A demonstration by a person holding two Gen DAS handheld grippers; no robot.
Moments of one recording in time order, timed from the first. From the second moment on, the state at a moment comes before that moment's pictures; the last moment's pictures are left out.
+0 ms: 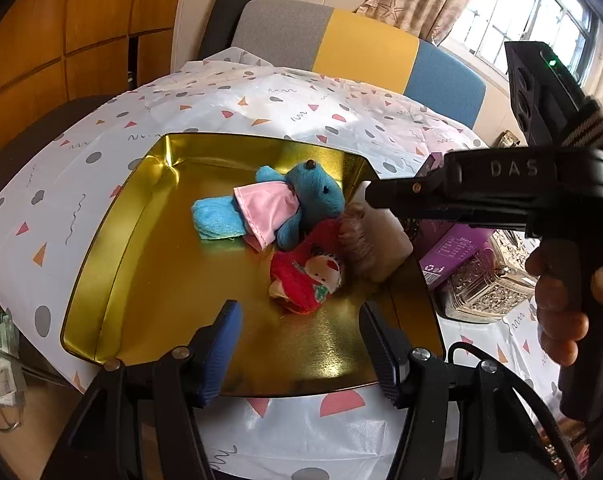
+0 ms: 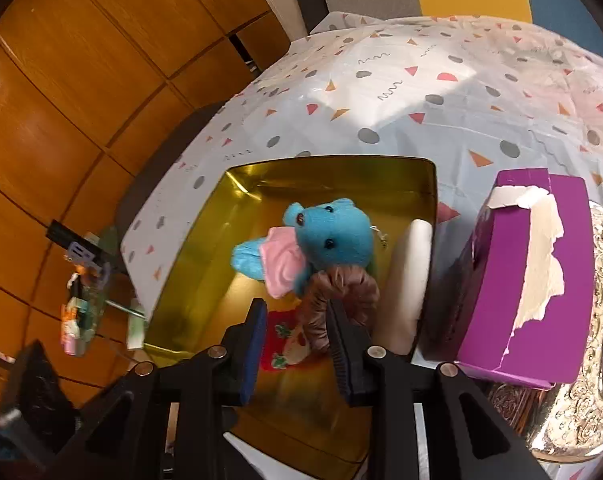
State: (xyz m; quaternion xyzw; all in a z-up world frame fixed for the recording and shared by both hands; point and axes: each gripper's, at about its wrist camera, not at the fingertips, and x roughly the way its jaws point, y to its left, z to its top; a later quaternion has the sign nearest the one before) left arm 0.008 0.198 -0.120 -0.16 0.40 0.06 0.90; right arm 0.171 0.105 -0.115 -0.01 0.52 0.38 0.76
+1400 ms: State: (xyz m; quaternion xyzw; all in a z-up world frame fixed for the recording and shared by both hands) left arm 0.026 0.078 -0.089 -0.02 0.39 -0.05 0.92; right arm 0.131 -0.186 -0.102 0.03 0.45 0.10 0.89
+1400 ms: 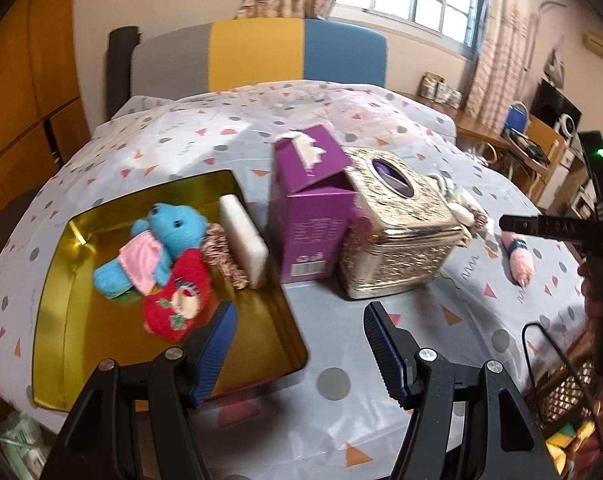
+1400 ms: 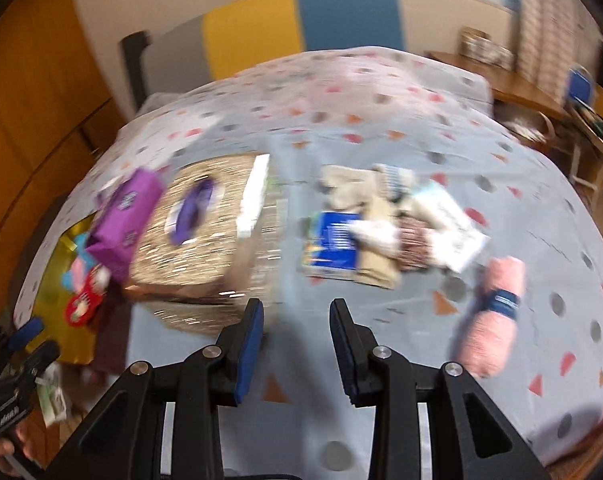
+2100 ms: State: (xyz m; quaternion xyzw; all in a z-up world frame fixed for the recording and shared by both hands) left arm 0.046 -0.001 -0.080 0.04 0.39 -0.14 0.91; right arm 0.137 -0.332 -0.117 0.19 0.46 -0.09 0.86
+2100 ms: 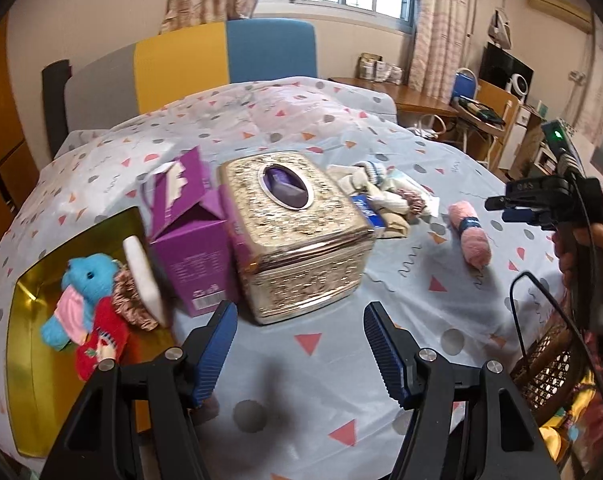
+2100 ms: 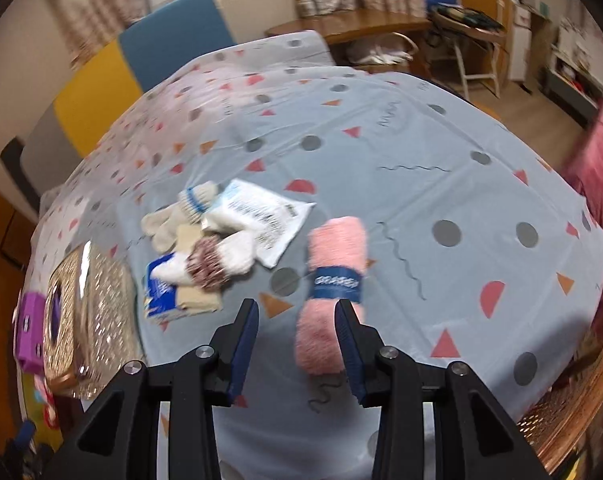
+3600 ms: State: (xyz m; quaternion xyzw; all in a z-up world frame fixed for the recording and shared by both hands) left arm 0.169 -0.206 -0.111 0.24 0.42 -0.22 0.85; right arm 0.178 -0.380 -0.170 0.26 0.52 -0.16 0.80
